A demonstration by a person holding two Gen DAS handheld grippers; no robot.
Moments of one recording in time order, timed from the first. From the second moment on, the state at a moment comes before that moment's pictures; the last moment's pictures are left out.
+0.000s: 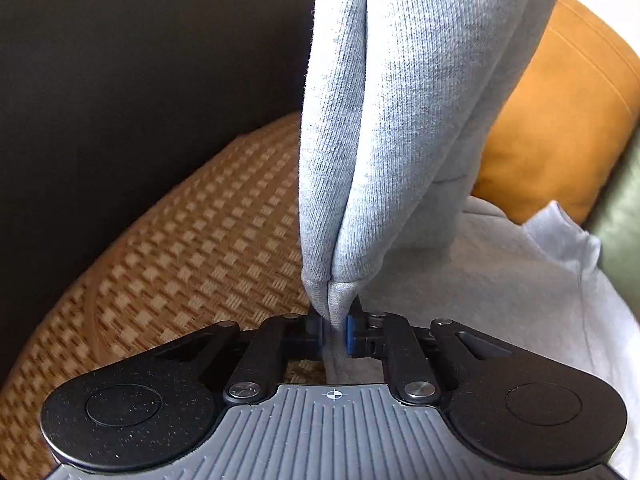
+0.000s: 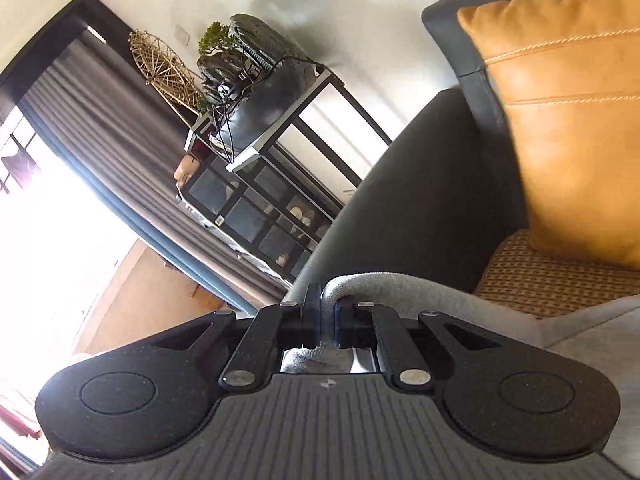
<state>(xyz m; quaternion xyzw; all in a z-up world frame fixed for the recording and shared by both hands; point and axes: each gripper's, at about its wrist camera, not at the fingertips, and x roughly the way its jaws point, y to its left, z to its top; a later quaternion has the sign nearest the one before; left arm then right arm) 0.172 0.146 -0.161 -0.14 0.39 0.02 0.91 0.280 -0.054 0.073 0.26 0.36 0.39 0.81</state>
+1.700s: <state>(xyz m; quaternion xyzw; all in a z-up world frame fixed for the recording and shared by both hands) 0.120 0.034 -0.161 0.11 0.35 -0.09 0.92 0.365 -0.130 -0.156 0.01 0.46 0.29 0.84</state>
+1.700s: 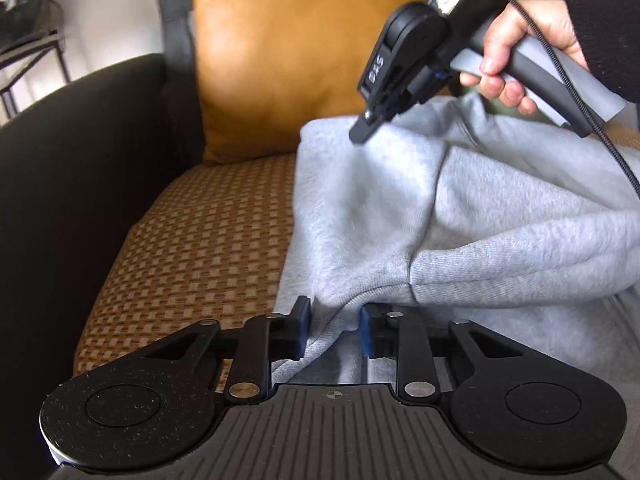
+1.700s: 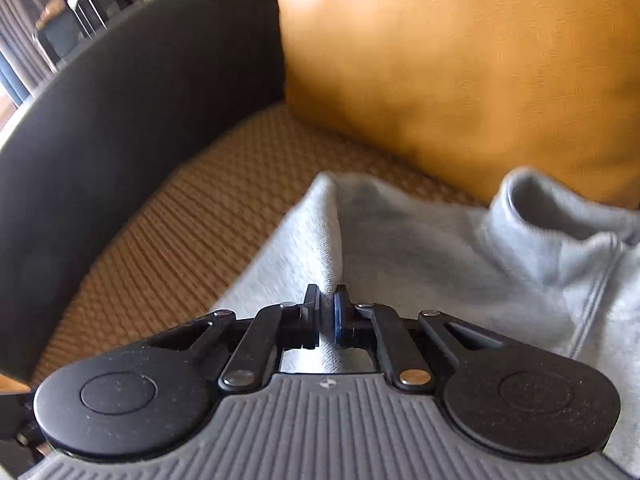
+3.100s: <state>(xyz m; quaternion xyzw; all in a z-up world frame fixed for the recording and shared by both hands) 0.101 0.040 -0.142 0.04 0.40 0.03 0.91 0.103 -0.367 -0.182 0.19 0.50 0.17 0.83</state>
